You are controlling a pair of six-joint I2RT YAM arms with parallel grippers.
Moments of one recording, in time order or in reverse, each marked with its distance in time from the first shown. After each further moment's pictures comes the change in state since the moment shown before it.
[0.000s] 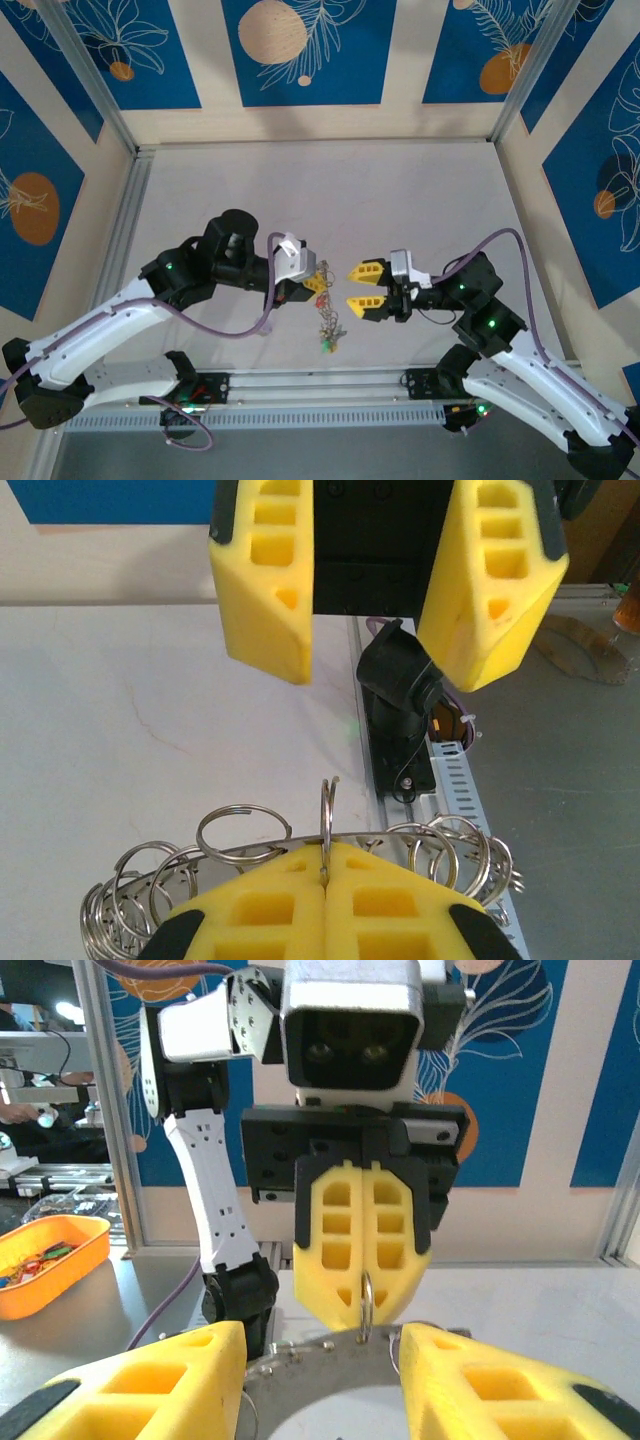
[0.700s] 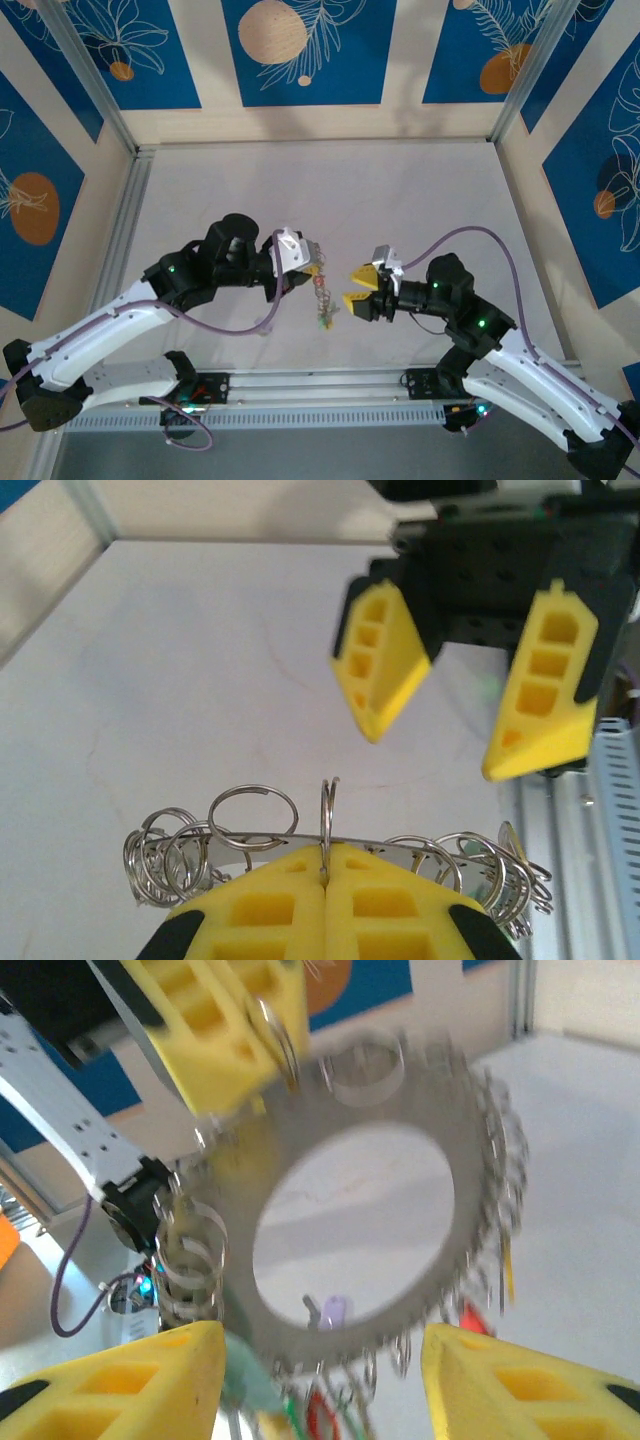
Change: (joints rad) left arm 0.027 -0.010 -0.053 0.023 -0.308 0.002; right arm 0.000 0.016 -0.097 -0.233 0.257 0.121
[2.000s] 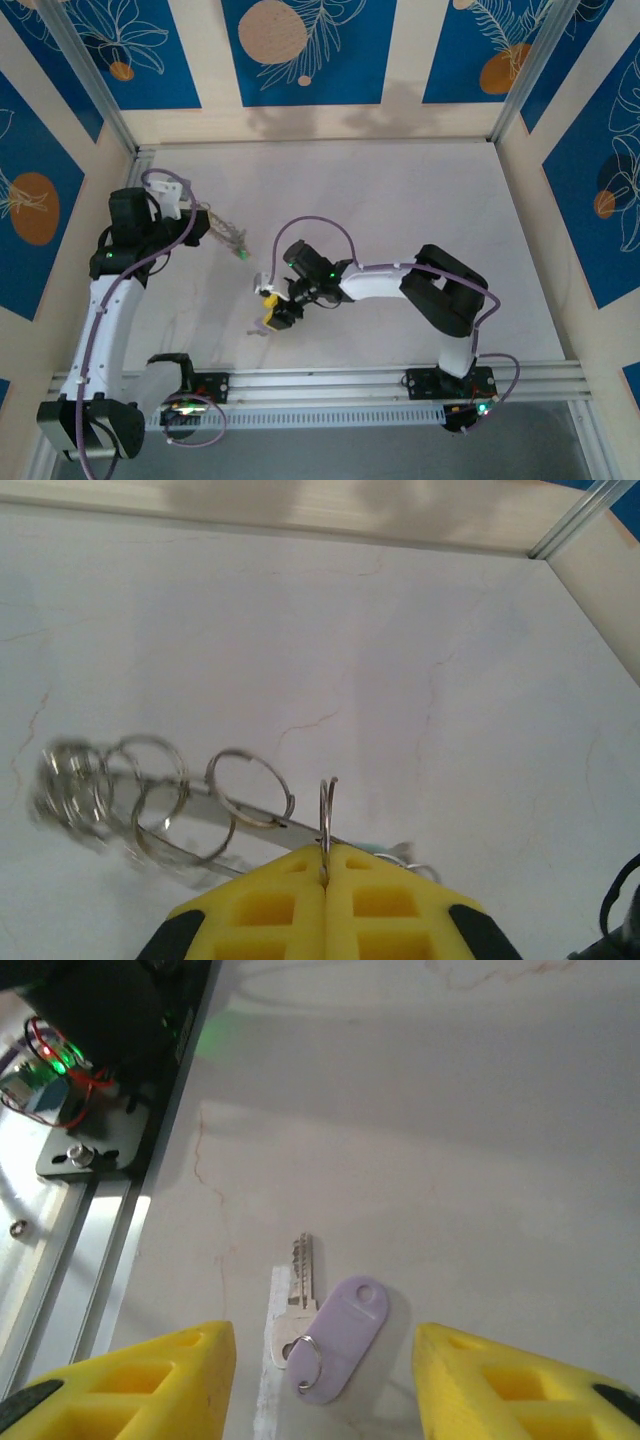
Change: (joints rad) left arm 0.974 -0.056 -0.130 -0.026 0.254 -0.378; right arm 0.246 1.279 0.473 0.235 -0.148 -0.451
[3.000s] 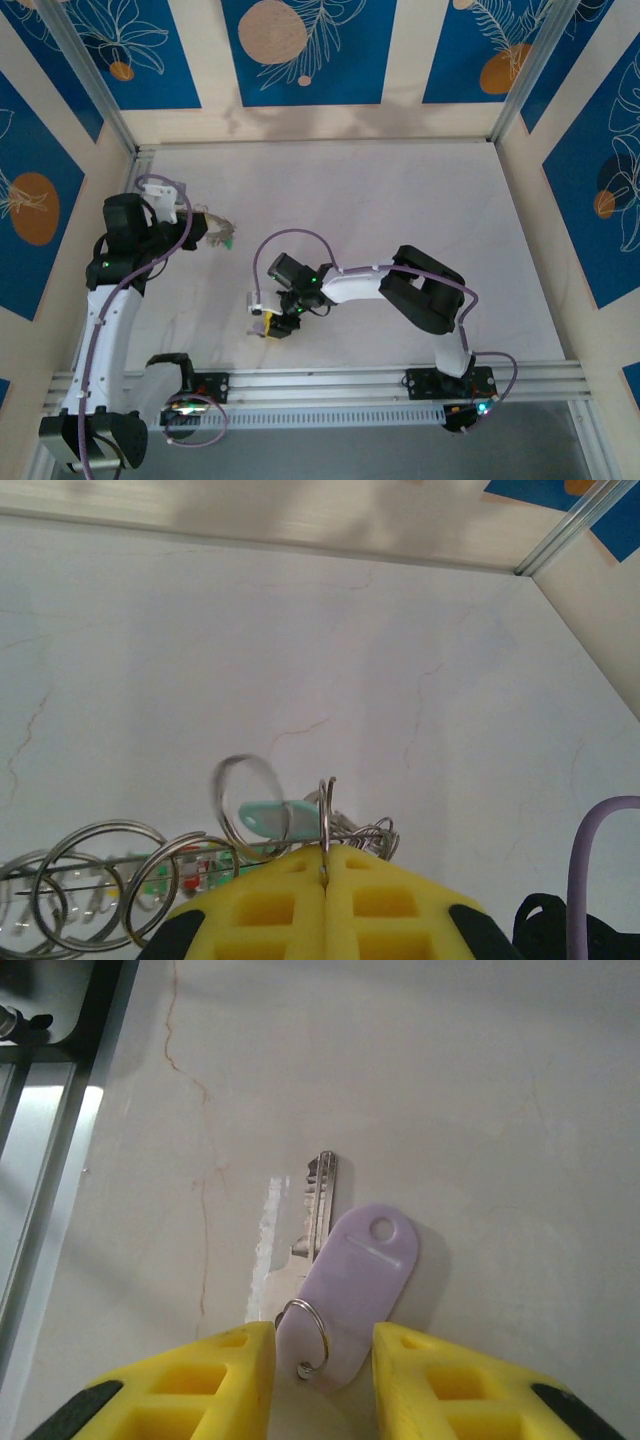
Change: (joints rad) left arm 0.019 -0.058 -0.024 0.002 0.025 -0.018; right arm 0.064 0.109 0.111 -0.209 0.104 -0.123
